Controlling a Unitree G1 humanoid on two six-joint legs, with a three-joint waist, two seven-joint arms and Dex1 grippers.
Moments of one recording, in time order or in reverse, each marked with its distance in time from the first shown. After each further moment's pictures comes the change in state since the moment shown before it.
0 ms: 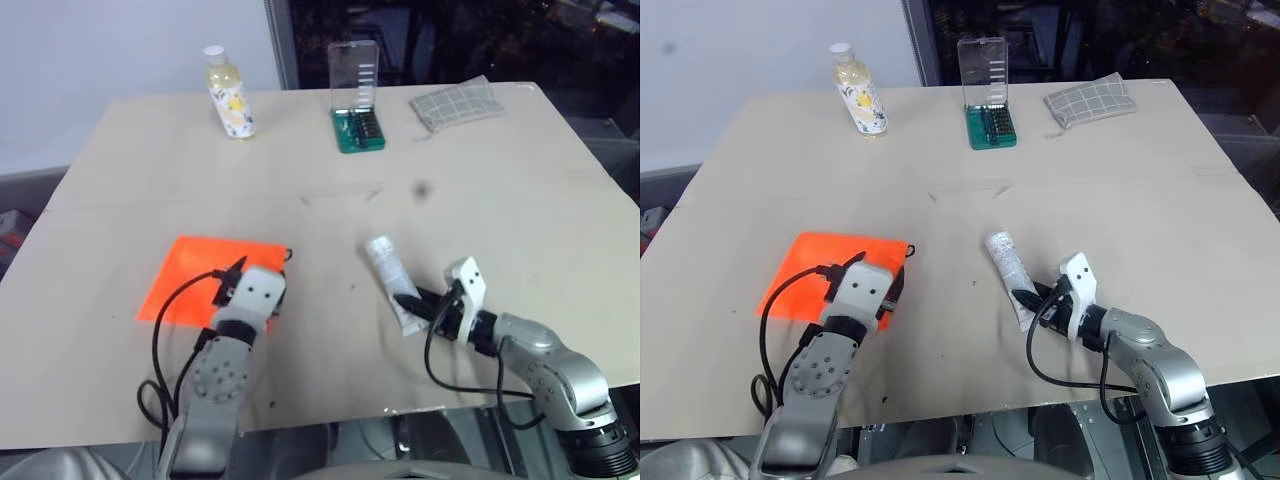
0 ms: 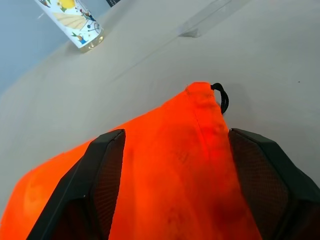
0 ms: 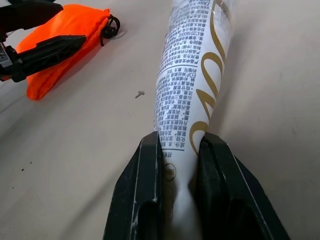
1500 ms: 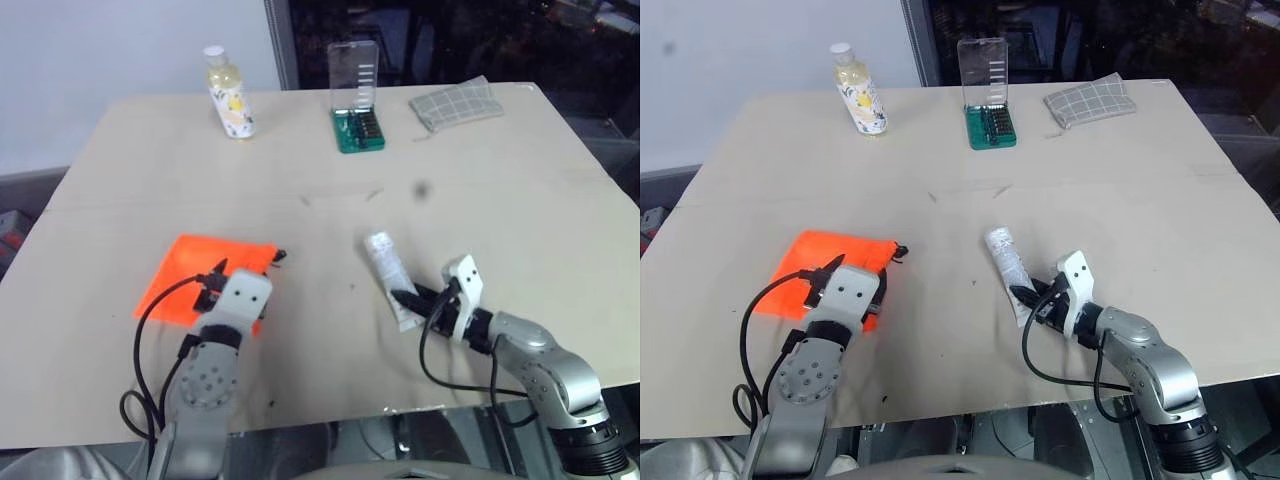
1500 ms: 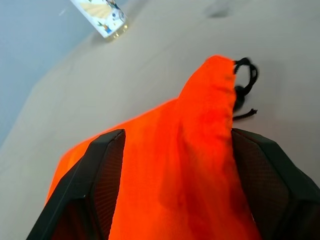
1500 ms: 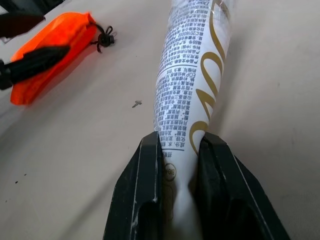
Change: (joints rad) left arm 0.056 0.000 0.053 -0.028 0.057 0.004 -0.003; right arm -0.008 0.035 0.007 0.018 -0.021 -0.030 -0.016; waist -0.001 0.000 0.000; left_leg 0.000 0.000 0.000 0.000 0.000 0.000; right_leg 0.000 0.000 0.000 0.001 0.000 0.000
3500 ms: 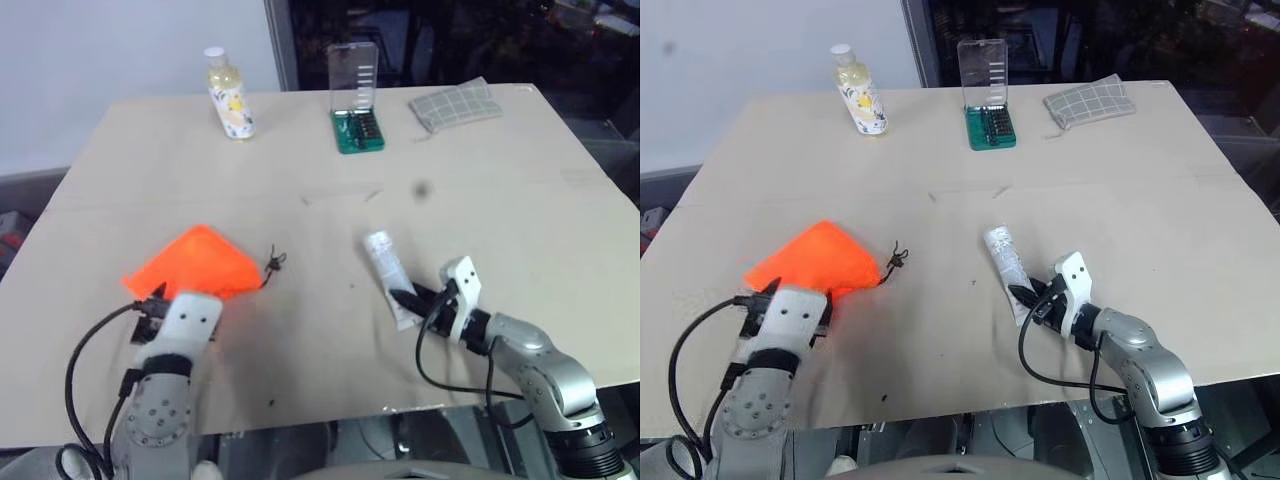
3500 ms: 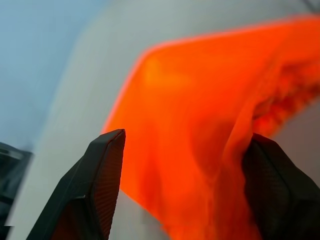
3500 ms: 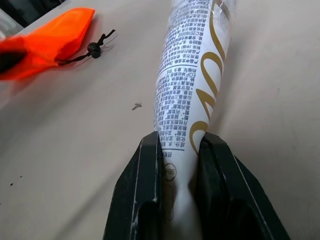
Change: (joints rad) left arm 0.150 0.002 0.196 -0.102 0.000 -0.059 -0.007; right arm 0.010 0.021 0.011 0.003 -0.034 -0.034 -0.001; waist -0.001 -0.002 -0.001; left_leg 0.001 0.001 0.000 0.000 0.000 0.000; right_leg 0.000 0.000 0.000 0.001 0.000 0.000
